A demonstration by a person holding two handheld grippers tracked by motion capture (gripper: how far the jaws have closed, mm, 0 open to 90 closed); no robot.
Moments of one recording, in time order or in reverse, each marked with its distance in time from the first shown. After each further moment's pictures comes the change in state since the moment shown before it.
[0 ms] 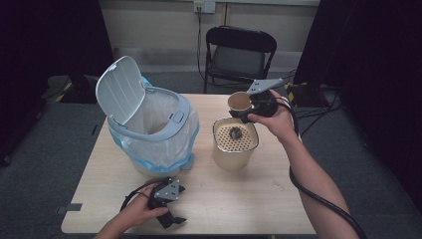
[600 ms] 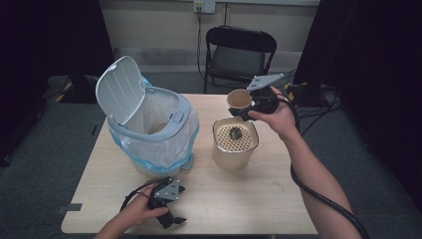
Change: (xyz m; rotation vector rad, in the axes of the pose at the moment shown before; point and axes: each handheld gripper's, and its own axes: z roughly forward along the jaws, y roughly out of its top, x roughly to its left) left arm 0.000 0.000 0.000 -0.001 -0.005 -0.004; right arm -0.001 0.012 -0.006 -0.002 0.031 0.013
